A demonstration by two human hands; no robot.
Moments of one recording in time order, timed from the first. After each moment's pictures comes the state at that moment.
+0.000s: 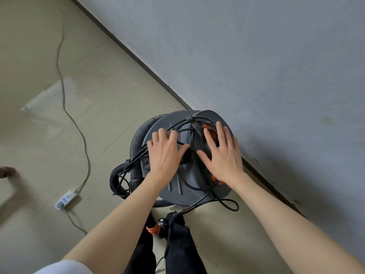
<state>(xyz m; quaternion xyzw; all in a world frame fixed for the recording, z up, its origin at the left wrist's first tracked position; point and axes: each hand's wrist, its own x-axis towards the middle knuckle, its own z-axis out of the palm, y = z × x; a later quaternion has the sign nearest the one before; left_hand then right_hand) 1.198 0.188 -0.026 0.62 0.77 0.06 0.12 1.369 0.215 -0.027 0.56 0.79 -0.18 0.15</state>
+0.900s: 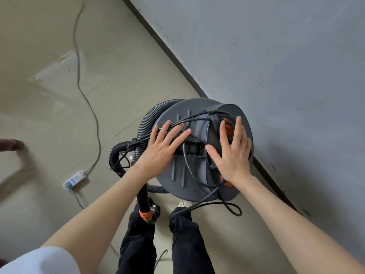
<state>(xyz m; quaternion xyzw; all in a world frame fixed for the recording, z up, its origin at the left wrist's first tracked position) 1.072 0.156 -0.086 0.78 0.60 0.03 0.16 1.285 0.215 -0.049 0.59 0.77 -0.22 0.09</state>
